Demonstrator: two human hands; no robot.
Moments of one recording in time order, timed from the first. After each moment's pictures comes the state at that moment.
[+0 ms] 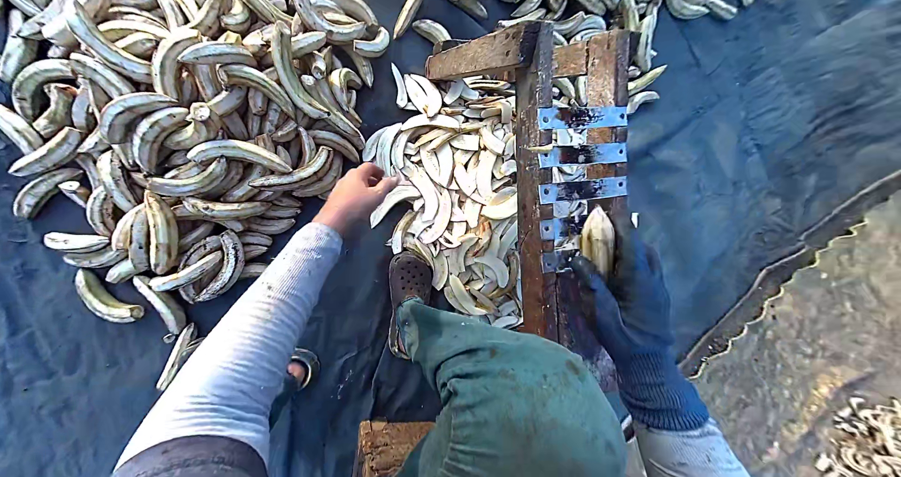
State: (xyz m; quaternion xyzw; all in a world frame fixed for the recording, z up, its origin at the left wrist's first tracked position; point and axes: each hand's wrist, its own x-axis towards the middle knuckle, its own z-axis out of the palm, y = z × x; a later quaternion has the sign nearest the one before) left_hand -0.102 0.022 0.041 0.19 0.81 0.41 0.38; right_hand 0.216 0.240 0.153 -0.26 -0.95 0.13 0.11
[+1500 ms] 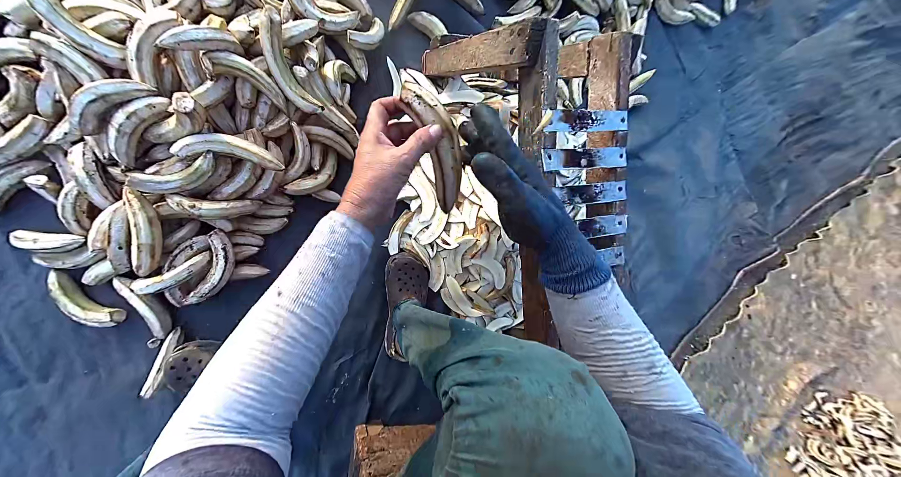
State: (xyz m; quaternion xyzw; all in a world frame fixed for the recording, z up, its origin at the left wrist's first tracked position) left_hand -0.083 0.064 0.105 0.11 0.56 0.77 0.30; right_hand 0.034 0.225 0.135 -0.06 -0.82 0.57 0.00
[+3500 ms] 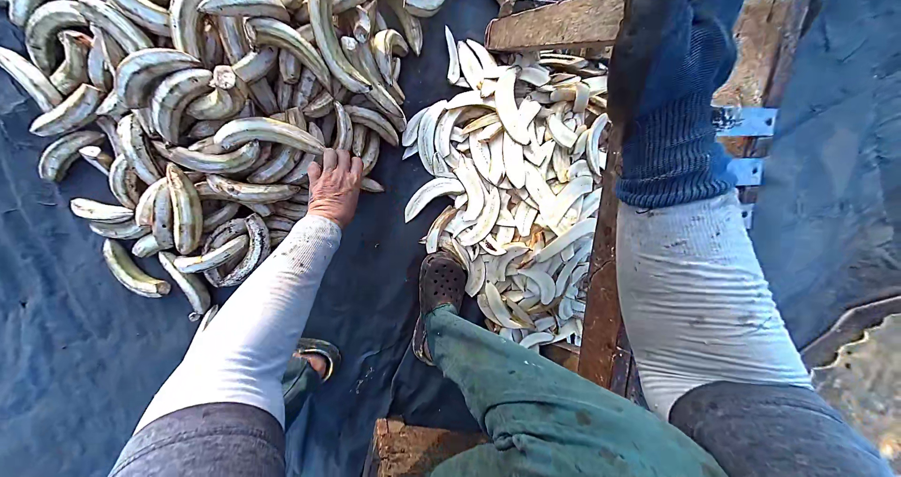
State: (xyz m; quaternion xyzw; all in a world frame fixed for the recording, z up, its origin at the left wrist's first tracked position) left_hand -0.139 -0.031 -0.051 0.30 0.94 0.02 0.16; right_hand -0.077 0.259 0.154 -0.23 -0.95 0.15 0.17
